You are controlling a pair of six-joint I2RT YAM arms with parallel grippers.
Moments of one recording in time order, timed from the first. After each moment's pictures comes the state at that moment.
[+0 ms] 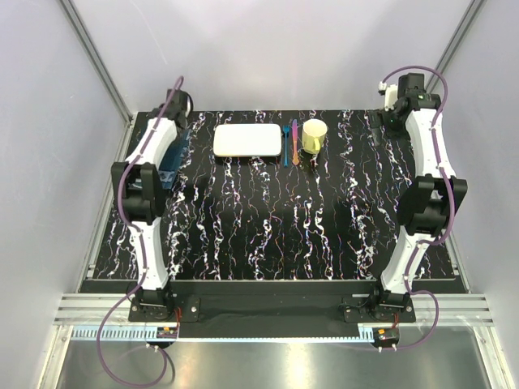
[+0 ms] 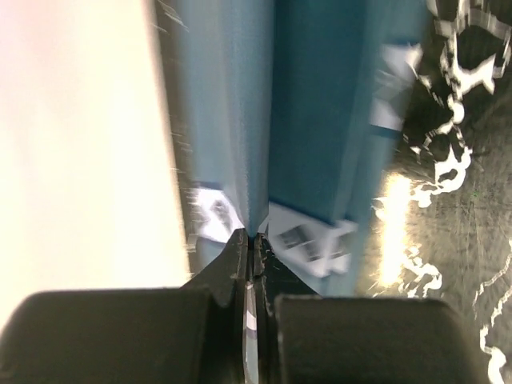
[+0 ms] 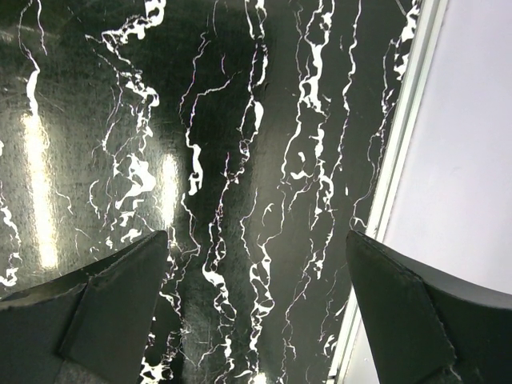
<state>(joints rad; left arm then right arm) -0.08 2.18 1.93 -0.75 -0.53 0.27 -0.10 2.00 2.06 -1.04 0.06 -0.31</state>
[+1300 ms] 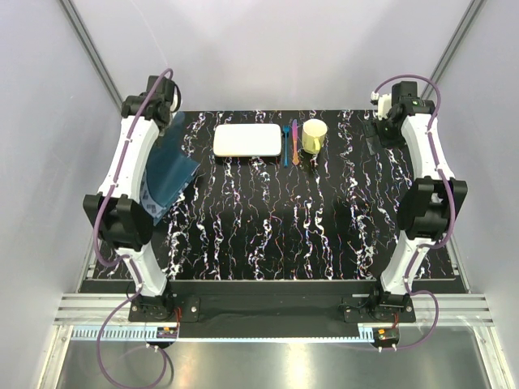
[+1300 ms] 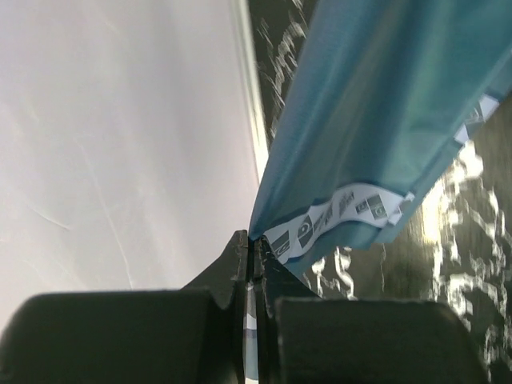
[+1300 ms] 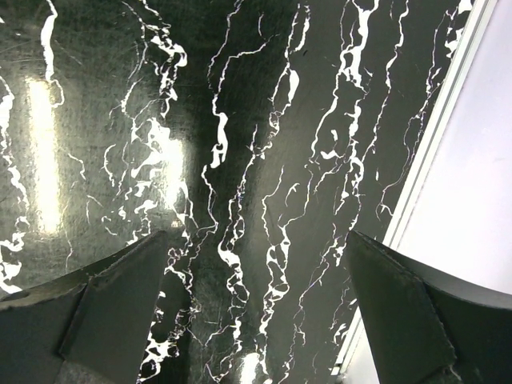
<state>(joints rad) -0.11 1.85 2.03 -1.20 -0.55 0.35 -0.07 1.95 1.93 -1.04 0.04 -0.33</state>
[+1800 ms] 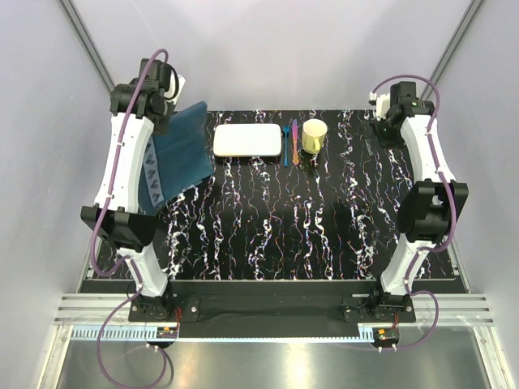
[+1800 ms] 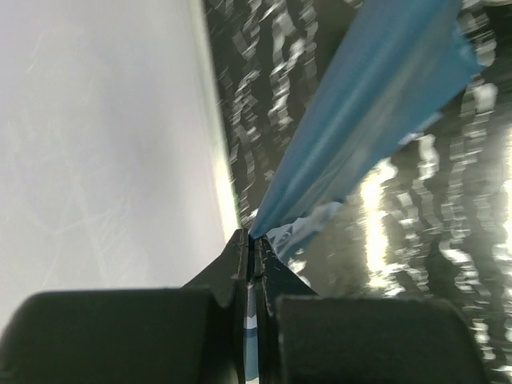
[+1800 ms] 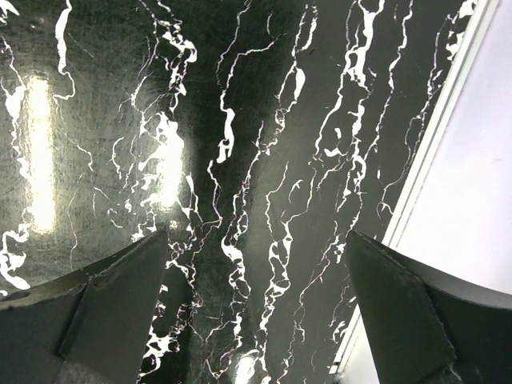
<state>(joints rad) -0.15 1.83 2.27 -1.37 -0.40 0.28 -0.06 1.92 1.91 -1.04 0.03 -0.34</state>
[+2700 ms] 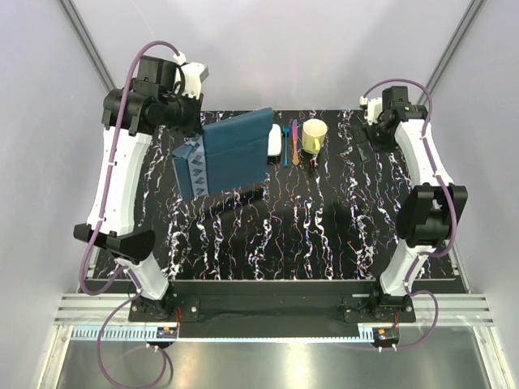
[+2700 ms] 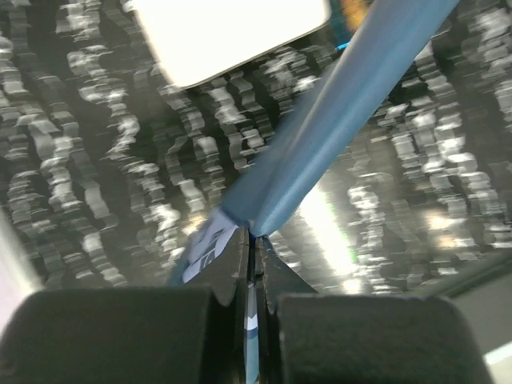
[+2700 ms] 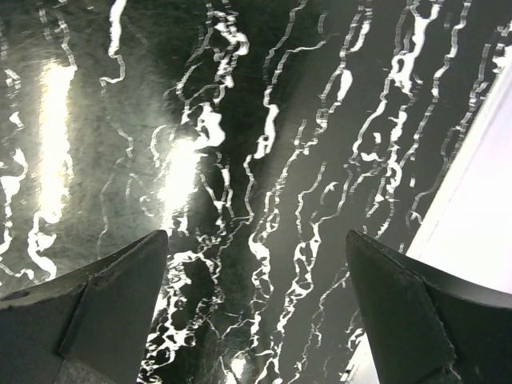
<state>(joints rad) -0.30 1.73 2.37 -1.41 0.15 0.05 -0.02 1.86 1.82 -1.01 0.00 -0.34</state>
